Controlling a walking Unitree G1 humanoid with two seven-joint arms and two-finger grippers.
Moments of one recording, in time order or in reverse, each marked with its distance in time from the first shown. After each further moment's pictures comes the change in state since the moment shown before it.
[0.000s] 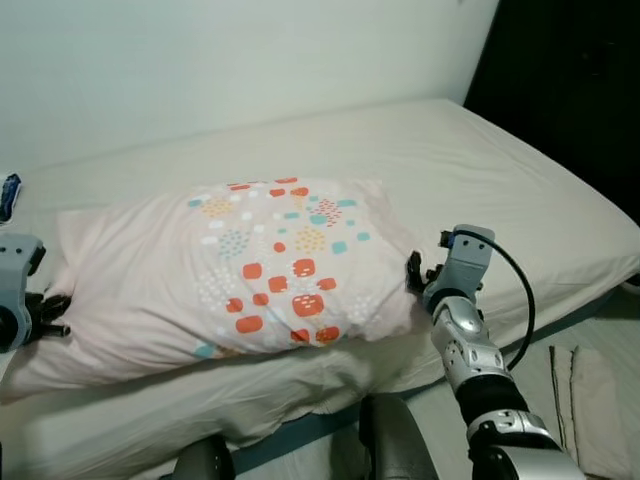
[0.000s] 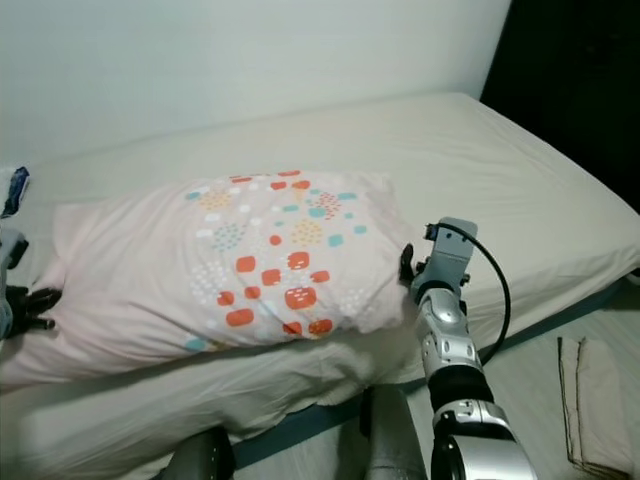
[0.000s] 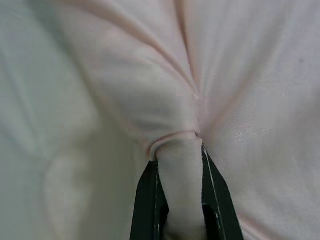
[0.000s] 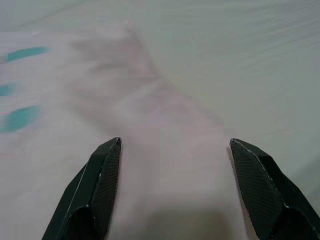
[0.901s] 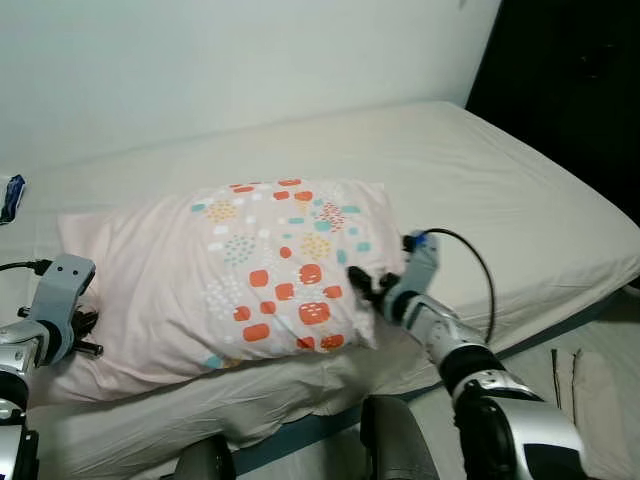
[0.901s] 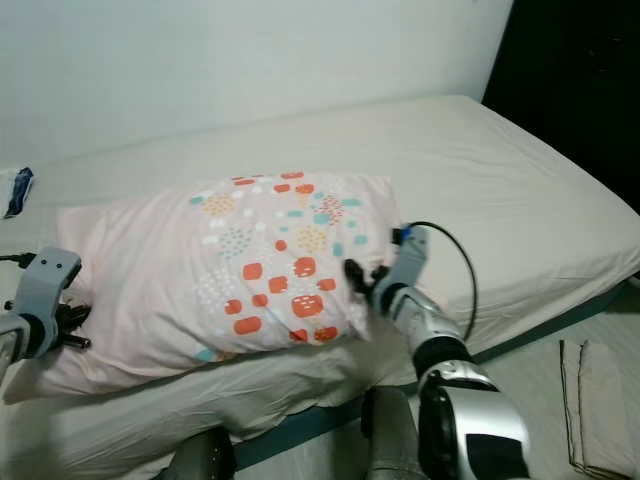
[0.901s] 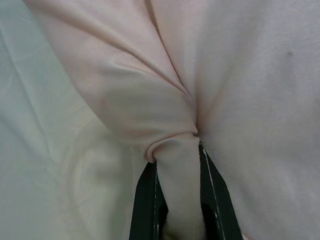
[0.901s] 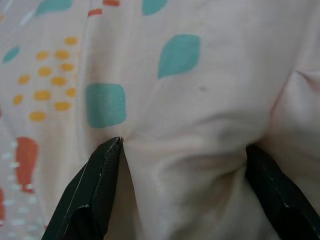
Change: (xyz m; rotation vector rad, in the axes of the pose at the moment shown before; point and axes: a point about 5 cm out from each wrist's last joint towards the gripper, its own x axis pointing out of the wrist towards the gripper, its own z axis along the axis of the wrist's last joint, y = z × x) left arm 0.015 -0.022 -0.004 0.102 0.021 0.036; right arm 0.003 0.066 -0.026 0.144 0.384 0.467
